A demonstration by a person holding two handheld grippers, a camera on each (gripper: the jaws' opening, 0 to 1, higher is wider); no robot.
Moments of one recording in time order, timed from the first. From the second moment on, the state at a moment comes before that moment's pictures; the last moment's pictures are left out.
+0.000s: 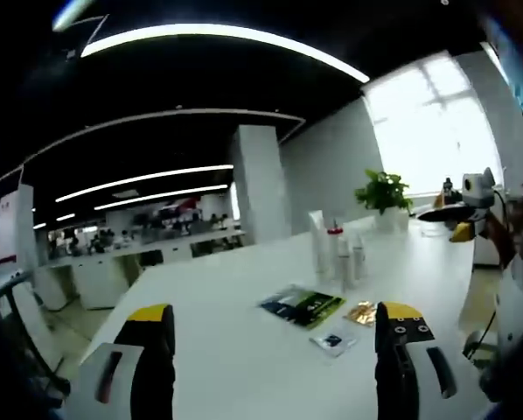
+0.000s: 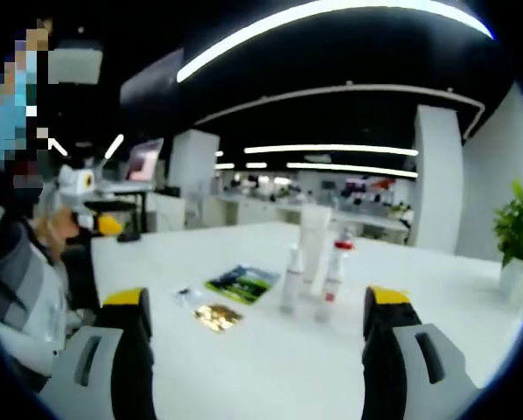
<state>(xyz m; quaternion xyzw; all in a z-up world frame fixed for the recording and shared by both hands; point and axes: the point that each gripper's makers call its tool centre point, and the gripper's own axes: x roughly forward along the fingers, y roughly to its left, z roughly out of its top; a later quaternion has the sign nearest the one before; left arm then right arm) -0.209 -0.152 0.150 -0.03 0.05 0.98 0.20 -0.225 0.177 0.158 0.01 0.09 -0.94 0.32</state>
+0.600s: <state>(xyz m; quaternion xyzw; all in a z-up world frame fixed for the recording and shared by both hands) -0.167 -0.175 0.151 -0.02 0.02 0.98 0.18 -0.196 0.222 0.162 0.01 0.08 -0.96 0.28</state>
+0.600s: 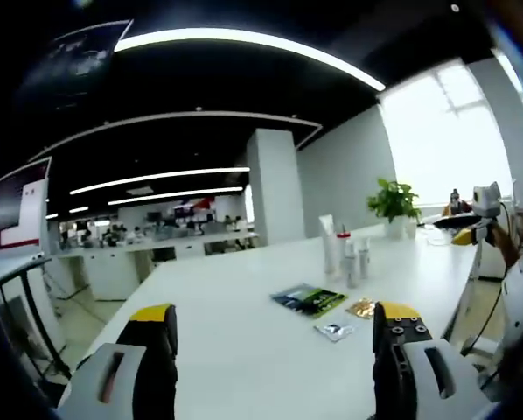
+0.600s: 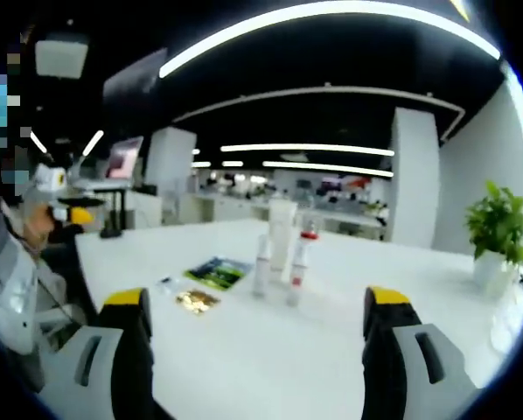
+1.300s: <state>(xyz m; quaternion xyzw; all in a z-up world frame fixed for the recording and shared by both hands) -0.164 -0.161 0.139 -0.01 0.01 0.98 0.20 -0.188 0.204 0.153 0.01 0.07 -0.95 0.31</state>
